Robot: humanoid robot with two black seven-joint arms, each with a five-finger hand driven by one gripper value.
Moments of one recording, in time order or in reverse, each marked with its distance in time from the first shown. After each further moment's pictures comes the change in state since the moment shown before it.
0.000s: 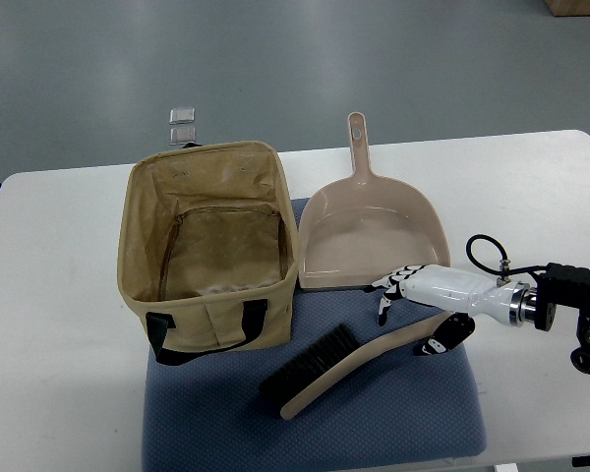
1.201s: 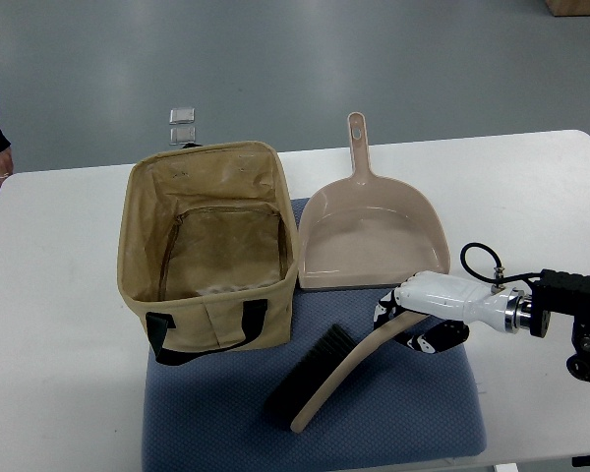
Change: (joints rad) left arm 0.000 0.000 0.000 0.000 0.000 0.000 0.000; right arm -0.021 0.015 0.017 0.000 -0.039 0.003 0.004
